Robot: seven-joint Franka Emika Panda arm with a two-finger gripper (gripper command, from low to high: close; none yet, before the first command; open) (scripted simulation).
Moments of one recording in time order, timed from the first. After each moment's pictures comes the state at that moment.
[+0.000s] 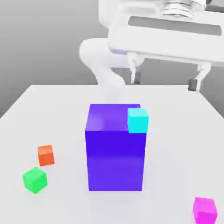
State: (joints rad) arm -0.11 -0.16 0.34 -2.28 -0.27 2.44 1.30
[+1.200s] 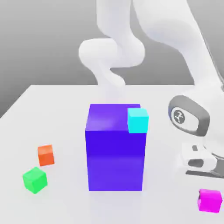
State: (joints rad) arm 0.01 0.44 0.36 -2.21 -0.31 2.54 1.60
